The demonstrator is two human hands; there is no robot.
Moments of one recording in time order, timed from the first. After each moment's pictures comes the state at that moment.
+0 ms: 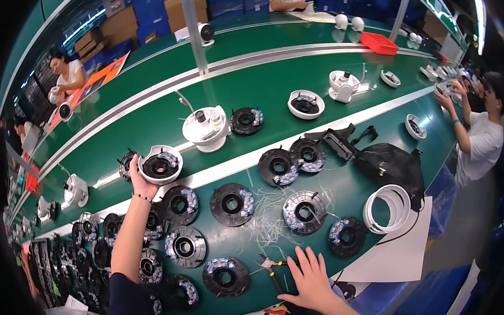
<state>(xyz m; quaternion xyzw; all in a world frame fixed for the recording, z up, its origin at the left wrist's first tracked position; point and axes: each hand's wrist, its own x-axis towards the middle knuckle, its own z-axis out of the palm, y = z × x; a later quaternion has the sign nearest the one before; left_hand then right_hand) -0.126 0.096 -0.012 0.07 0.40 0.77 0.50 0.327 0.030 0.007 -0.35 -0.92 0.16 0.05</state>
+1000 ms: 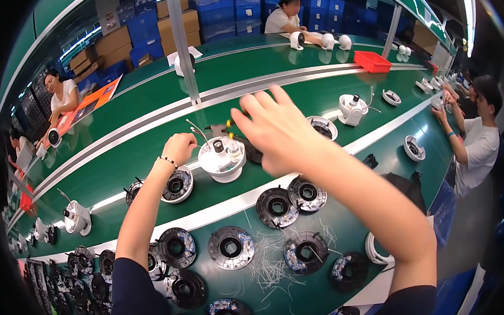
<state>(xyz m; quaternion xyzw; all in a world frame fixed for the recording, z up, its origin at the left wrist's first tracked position) -0.106 0.297 0.023 0.70 0.69 0.20 -0.04 0.189 0.296 0.167 -0.12 -0.95 -0.19 0.22</state>
